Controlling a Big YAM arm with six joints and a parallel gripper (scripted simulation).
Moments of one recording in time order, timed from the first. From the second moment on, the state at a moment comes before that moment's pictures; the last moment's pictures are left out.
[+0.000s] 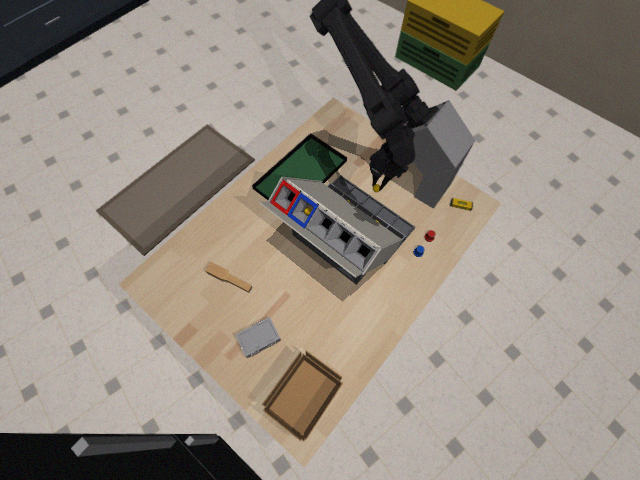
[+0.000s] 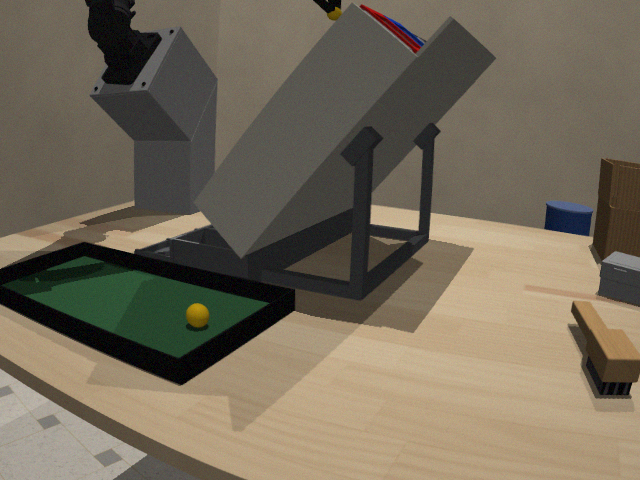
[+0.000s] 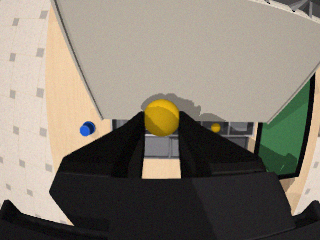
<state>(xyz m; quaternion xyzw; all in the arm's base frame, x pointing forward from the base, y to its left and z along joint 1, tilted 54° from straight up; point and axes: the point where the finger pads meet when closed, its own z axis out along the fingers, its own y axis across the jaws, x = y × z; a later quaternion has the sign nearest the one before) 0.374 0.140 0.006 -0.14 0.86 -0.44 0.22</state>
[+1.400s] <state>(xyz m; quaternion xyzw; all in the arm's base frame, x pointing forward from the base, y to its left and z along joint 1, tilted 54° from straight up) 0.406 0.159 0.012 -0.14 0.86 -0.44 0.23</state>
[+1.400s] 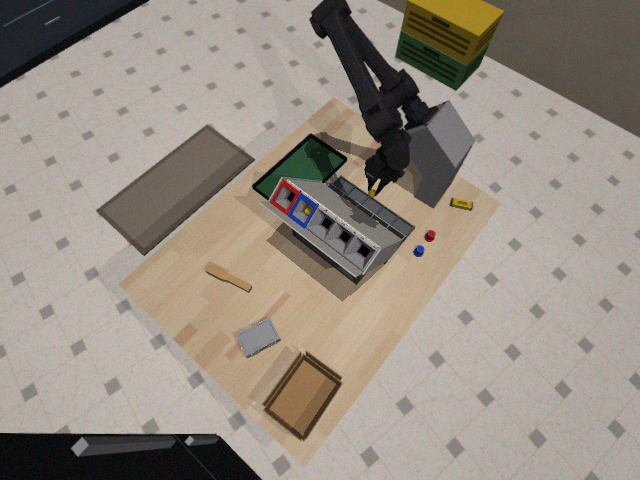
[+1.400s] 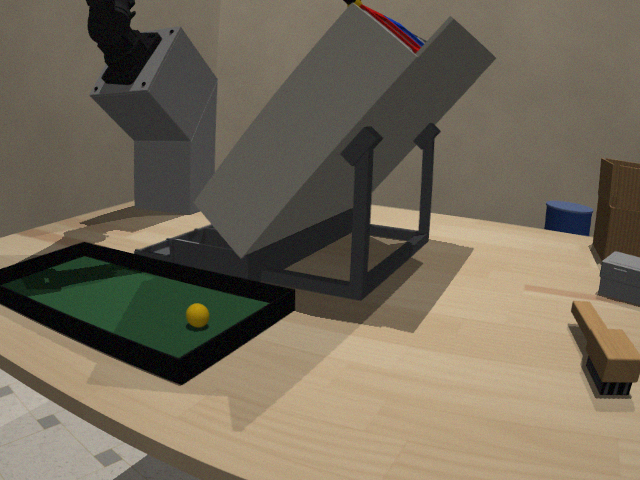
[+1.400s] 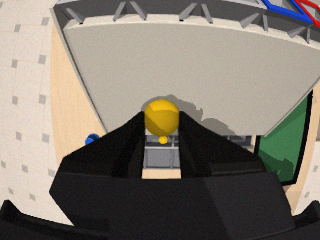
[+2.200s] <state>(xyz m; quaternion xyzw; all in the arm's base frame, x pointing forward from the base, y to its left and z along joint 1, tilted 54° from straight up) 0.532 0.168 0.013 -0.13 0.86 -0.44 0.23</state>
